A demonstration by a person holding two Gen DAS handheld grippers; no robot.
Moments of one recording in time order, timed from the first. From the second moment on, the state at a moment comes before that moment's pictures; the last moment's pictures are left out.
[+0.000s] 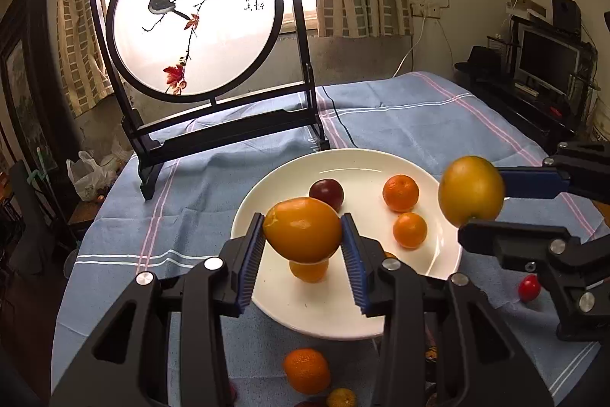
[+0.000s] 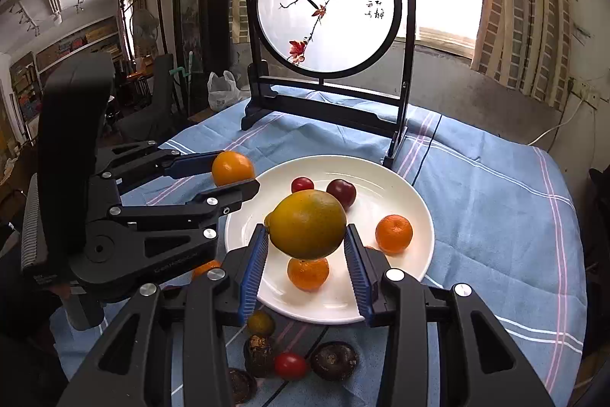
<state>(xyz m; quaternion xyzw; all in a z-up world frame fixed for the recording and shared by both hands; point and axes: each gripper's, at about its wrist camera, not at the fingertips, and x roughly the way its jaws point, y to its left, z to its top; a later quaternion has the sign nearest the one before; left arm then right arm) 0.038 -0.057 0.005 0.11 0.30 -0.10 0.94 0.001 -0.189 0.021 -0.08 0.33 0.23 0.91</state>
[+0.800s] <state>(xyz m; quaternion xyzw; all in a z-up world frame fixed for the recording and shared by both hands) 0.098 -0.047 -0.024 0.10 0.38 -0.10 0.92 0.072 -0.180 -0.016 -0.08 0.39 0.19 0.90</state>
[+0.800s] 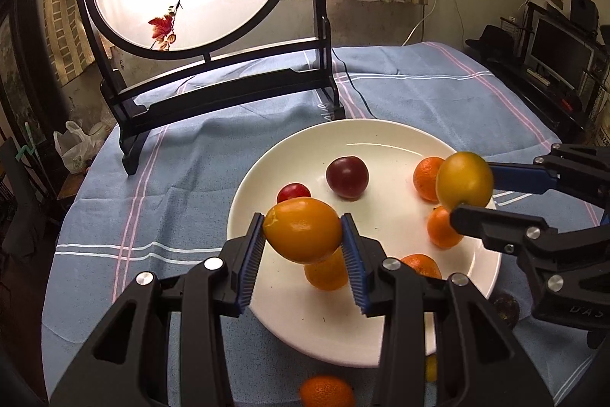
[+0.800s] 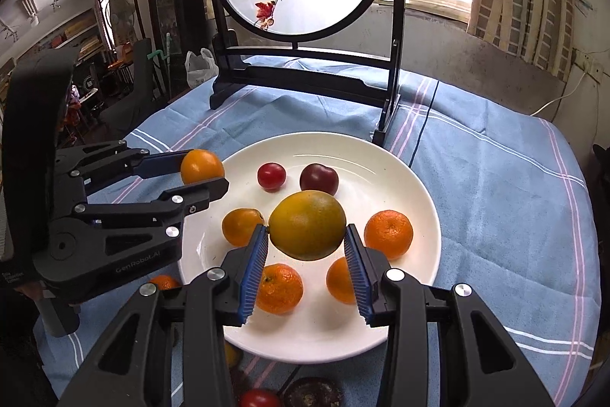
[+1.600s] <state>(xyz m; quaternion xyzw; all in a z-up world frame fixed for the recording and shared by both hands) -0.007 0.003 -0.025 0.12 0.37 -0.15 0.91 -0.080 -0.179 -0.053 -0.11 0.43 0.25 0.86</state>
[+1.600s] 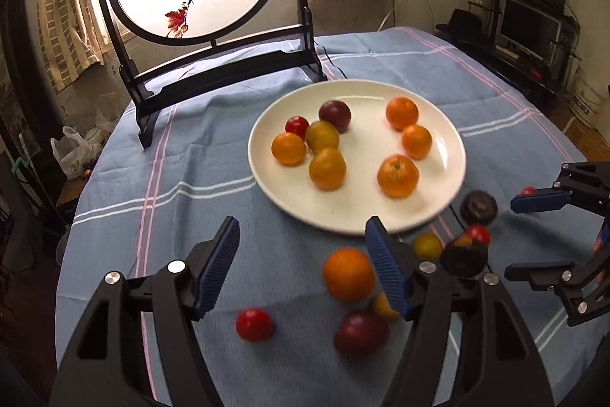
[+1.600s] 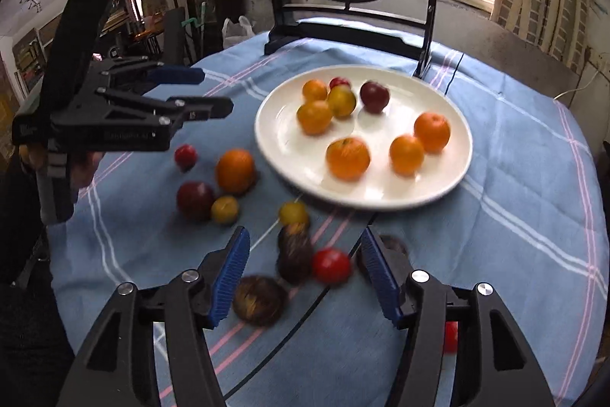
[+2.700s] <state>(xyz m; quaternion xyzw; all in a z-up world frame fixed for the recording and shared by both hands) -0.054 -0.004 -0.071 0.14 0.41 -0.22 0.87 -0.102 -0.183 -0.071 -0.10 0.45 0.23 0.85</state>
